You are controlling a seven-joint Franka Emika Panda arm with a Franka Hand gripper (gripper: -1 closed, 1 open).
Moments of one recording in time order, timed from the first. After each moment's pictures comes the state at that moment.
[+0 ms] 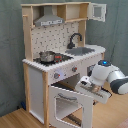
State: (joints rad) arm -0.51 -0.50 1.69 -2.35 0.36 2.52 -0.23
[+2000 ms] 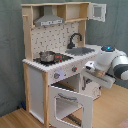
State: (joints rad) arm -0.21 -0.67 1.27 -2.35 0.33 2.19 -0.21
